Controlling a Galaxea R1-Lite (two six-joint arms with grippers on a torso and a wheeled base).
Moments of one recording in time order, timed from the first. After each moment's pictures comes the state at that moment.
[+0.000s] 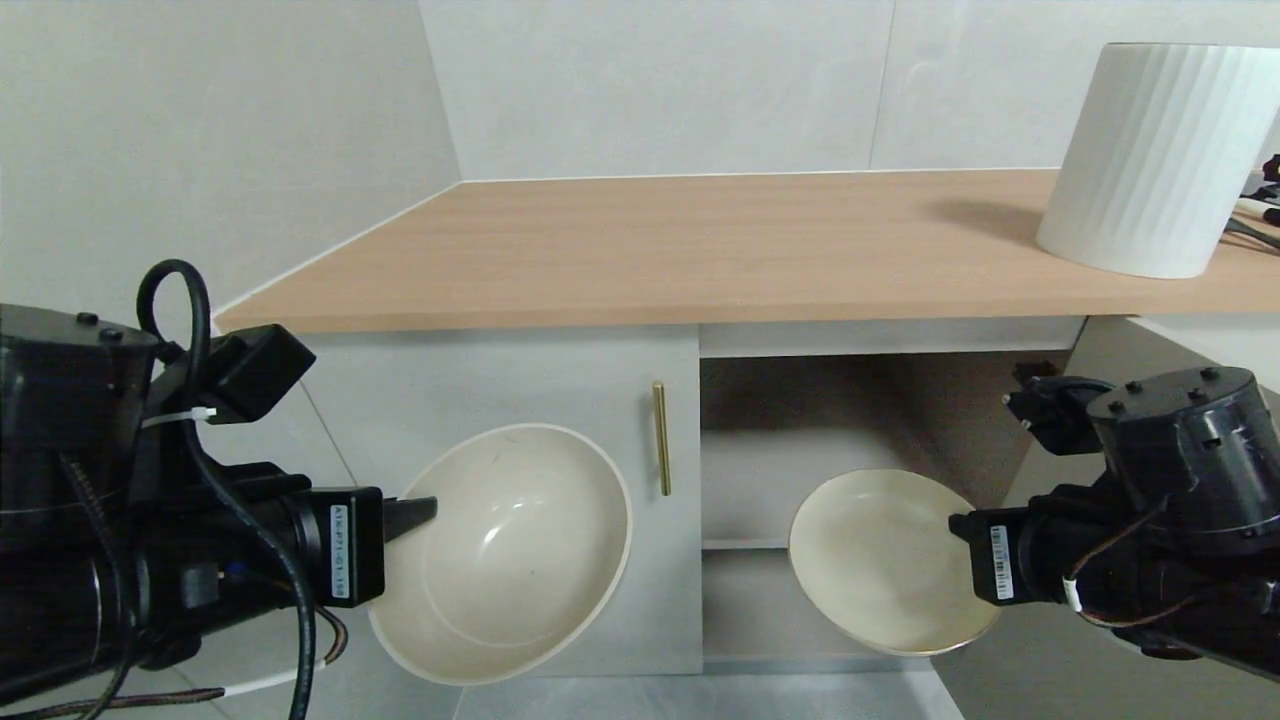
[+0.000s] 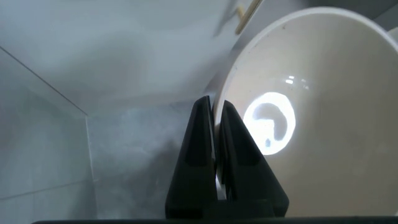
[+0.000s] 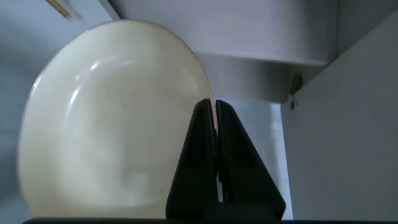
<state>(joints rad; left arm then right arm) -0.53 1.27 -0.79 0.08 0.13 -0.37 0.66 1.46 -0.71 -0.12 -0.37 0.36</state>
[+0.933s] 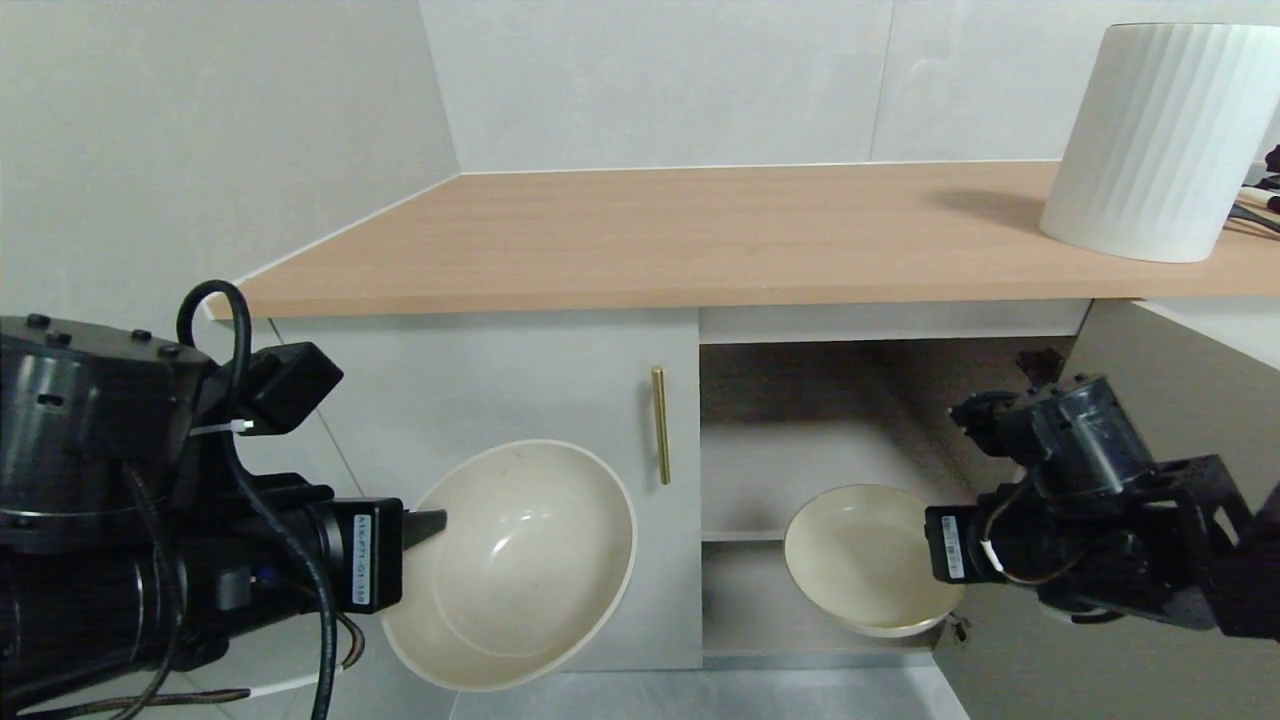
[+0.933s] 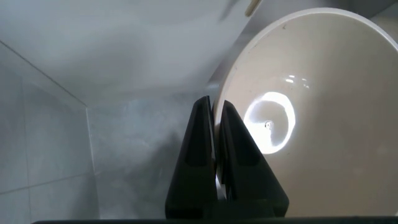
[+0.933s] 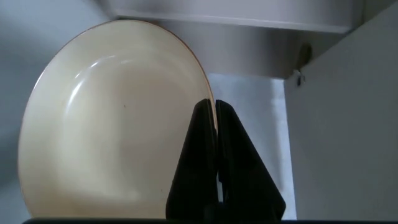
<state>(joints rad) -0.53 1.30 -0.78 0.08 0.13 -0.37 0.54 1.67 -0.78 -0.14 -0.29 0.36</state>
